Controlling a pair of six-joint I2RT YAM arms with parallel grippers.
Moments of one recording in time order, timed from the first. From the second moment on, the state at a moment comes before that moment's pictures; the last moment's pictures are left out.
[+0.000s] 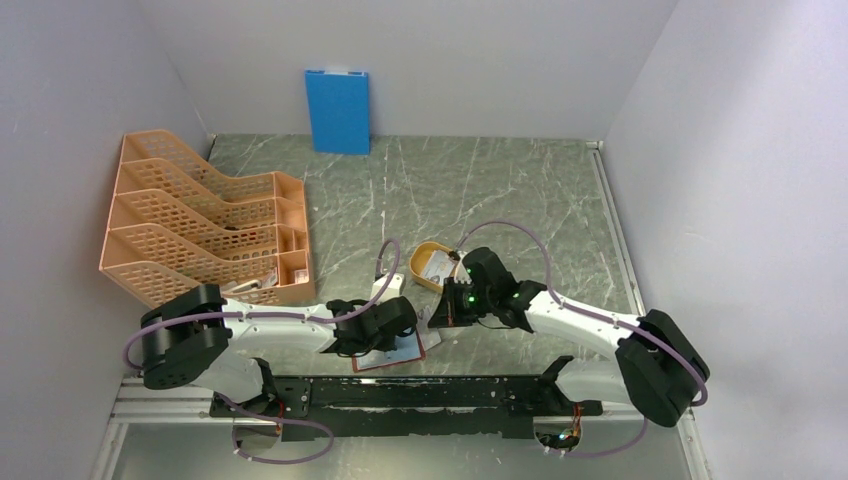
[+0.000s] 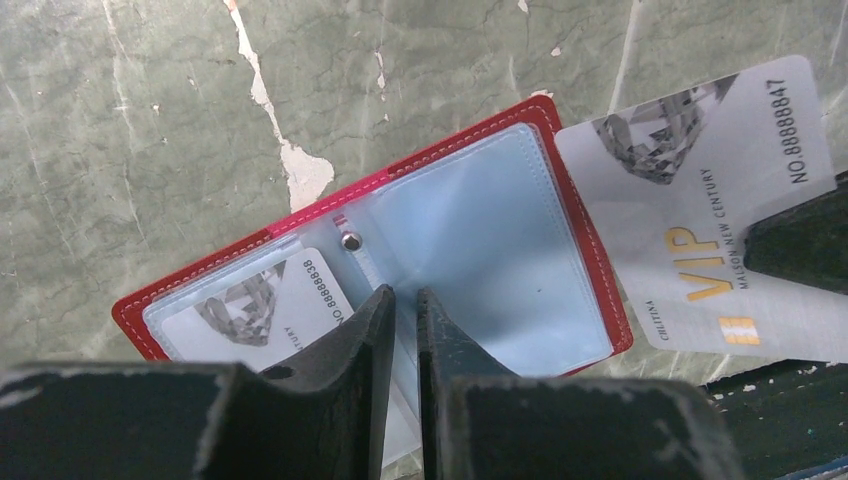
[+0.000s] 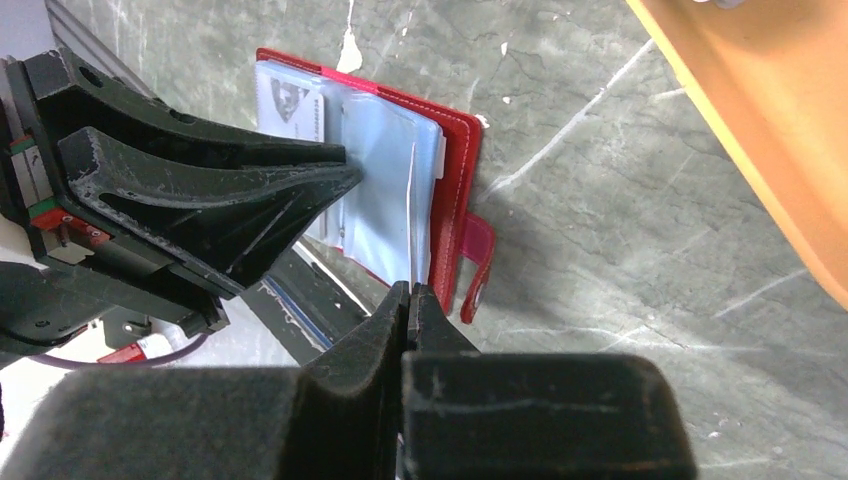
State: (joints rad) left arm -1.23 1.44 0.67 -0.32 -0.40 -0.92; right arm 0.74 1.22 0.51 -0.12 -0.39 0.69
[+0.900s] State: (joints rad) left arm -1.23 1.44 0.67 -0.31 -0.40 -0.92; right arm 0.77 1.29 0.53 -0.10 -0.44 0.69
